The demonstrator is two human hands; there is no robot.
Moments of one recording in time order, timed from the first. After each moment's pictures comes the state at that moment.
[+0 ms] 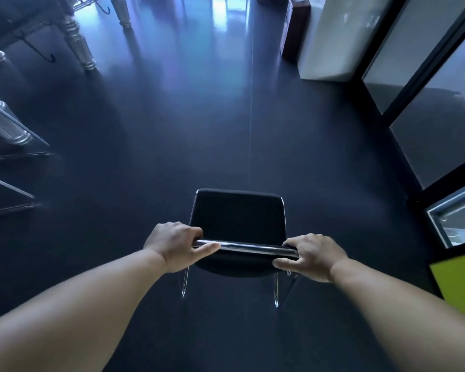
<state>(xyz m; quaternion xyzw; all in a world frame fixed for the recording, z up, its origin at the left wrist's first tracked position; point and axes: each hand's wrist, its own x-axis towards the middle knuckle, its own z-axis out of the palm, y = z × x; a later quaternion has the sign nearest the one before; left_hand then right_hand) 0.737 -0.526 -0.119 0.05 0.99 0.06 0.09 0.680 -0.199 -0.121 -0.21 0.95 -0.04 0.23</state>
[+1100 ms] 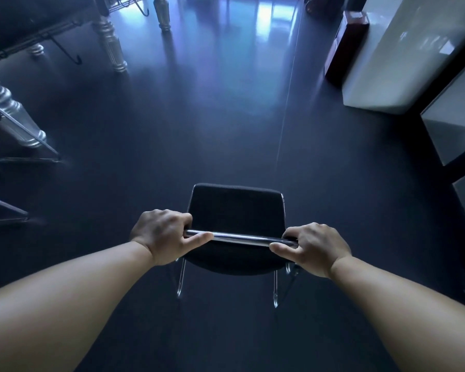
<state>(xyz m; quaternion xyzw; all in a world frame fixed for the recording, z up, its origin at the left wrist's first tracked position) 0.433 -0.617 -0.131 -0.04 1.00 0.03 0.02 0.328 -0.302 -0.127 -0.28 0.95 -0.05 0.15</state>
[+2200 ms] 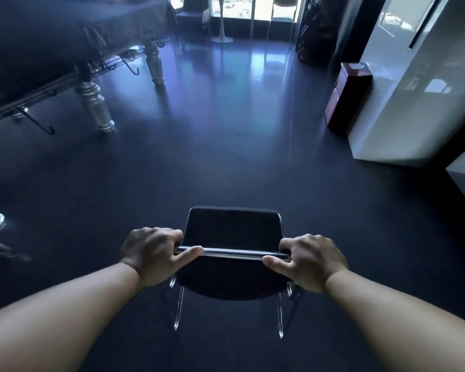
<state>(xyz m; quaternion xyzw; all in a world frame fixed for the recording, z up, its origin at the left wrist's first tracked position) 0.000 -0.773 -0.140 -0.04 1.00 -0.01 -0.06 -0.106 -0.459 -0.132 -0.31 0.95 -0.05 0.07</state>
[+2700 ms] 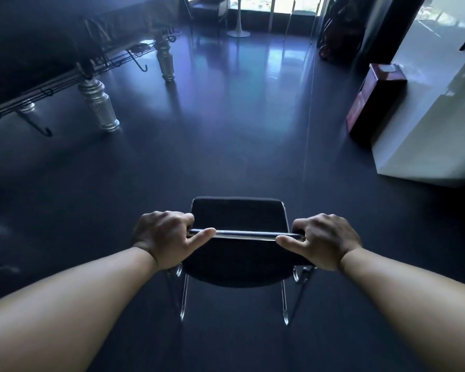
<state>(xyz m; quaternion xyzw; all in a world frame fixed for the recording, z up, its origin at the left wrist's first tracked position) -0.192 -0.812 -0.144 -0.08 0.99 0.00 -0.08 -0.331 -0.509 -0.142 -0.34 0.94 -0.03 0.03</state>
